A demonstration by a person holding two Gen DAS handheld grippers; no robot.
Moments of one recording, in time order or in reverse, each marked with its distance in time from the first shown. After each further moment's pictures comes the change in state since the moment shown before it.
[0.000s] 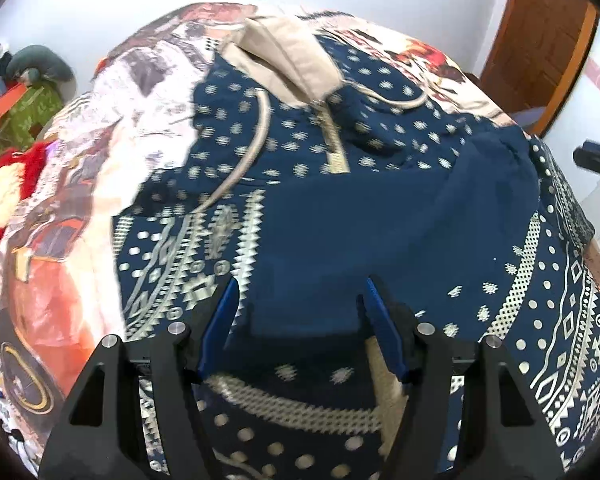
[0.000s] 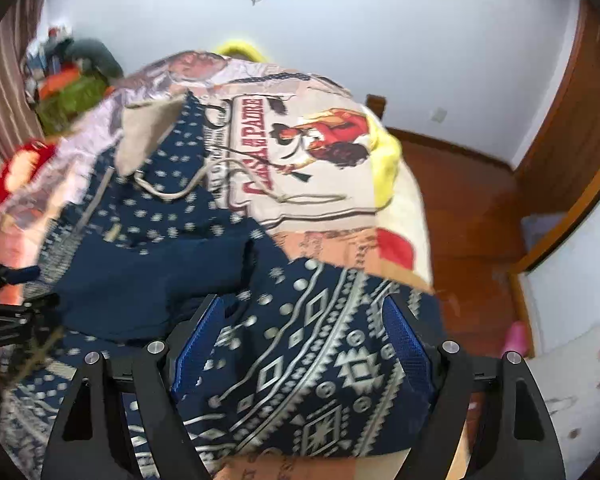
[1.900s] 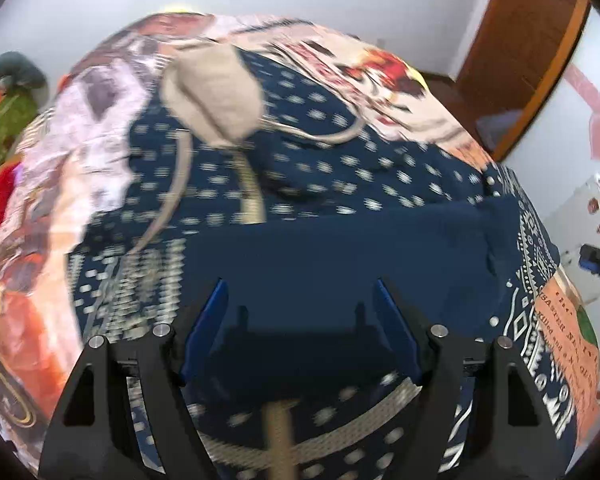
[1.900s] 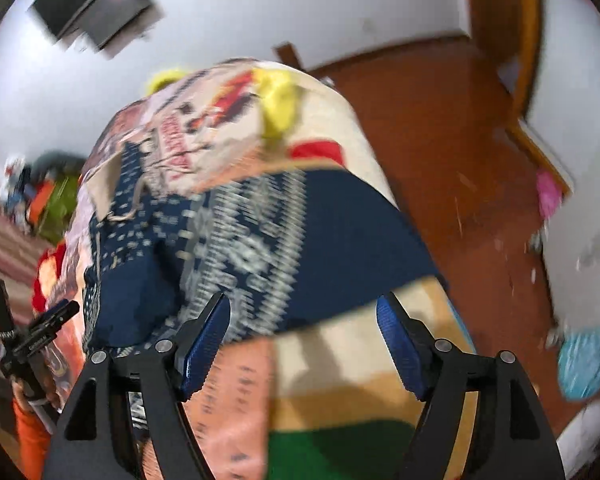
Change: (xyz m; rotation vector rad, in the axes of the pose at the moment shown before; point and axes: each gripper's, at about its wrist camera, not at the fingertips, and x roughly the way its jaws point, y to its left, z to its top) left arm 0.010 -0.072 0.048 0.034 0.034 -0.115; right arm -0.032 -0.149 -0.112 0.592 0.134 0.110
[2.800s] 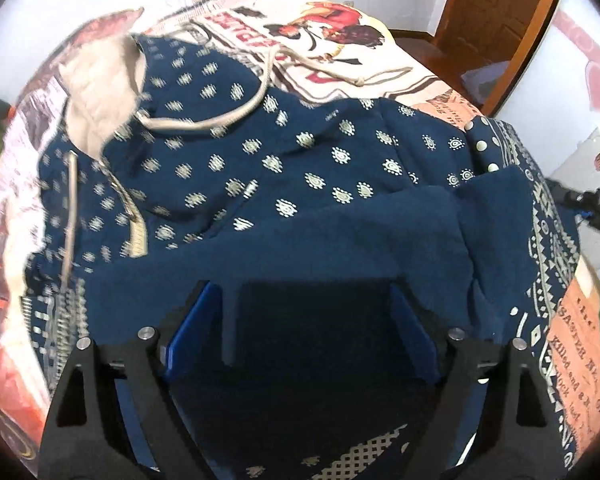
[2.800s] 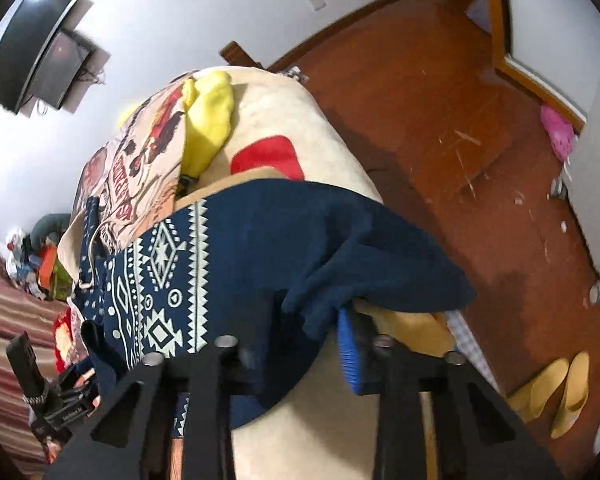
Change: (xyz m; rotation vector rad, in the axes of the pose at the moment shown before) left arm 0.057 -0.061 0.021 0.128 0.071 0.028; right arm 0.068 -0.030 0.042 0.113 -0.036 0.063
